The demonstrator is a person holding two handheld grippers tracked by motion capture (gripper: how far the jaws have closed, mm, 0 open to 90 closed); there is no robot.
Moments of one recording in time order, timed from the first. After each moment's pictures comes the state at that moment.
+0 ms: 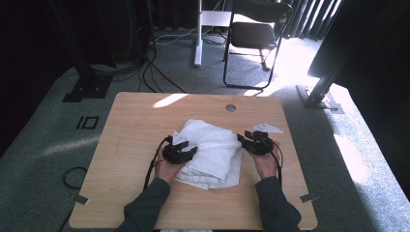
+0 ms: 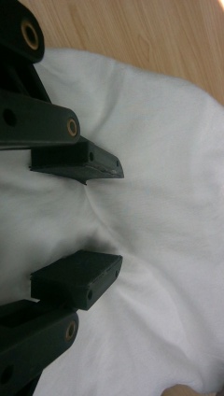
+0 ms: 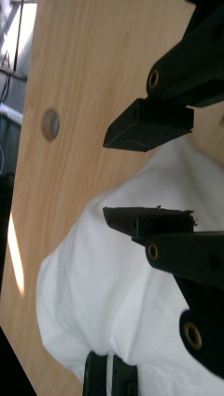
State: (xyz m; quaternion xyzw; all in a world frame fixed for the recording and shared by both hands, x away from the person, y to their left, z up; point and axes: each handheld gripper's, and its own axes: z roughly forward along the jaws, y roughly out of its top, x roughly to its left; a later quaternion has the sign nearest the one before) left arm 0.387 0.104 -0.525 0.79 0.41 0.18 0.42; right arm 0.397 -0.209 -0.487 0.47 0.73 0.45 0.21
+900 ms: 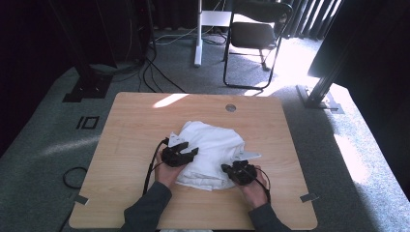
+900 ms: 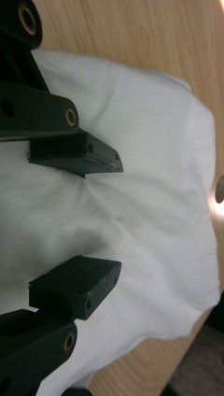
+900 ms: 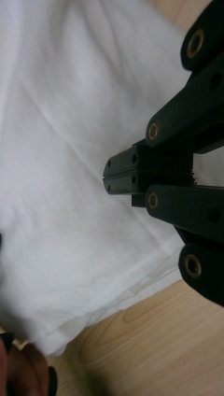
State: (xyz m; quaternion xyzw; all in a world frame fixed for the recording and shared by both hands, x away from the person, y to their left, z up) left arm 0.370 0.111 -0.511 0.76 0.43 0.16 0.47; right arm 0.316 -0.162 -0.511 0.40 0.81 0.41 0.14
